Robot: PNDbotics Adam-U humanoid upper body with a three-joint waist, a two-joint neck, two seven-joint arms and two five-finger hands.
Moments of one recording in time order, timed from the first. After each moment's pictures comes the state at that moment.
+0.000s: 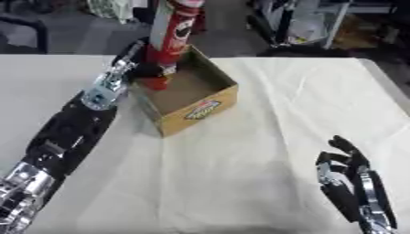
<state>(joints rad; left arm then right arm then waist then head) -0.87 0.26 -0.07 -0.78 -0.14 -0.13 -0.10 -0.08 -0.14 0.15 -1.63 0.28 -0.12 -0.06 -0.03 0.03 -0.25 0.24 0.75</state>
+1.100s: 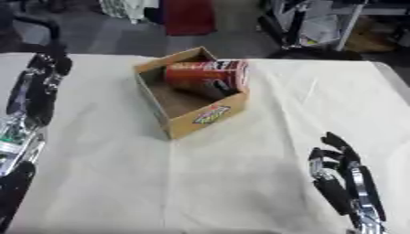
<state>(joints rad) -0.15 0.35 0.15 -1.68 0.17 -0.10 0.12 -0.07 -0.14 0.12 -1.63 0.28 -0.10 -0.10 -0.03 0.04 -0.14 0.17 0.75</state>
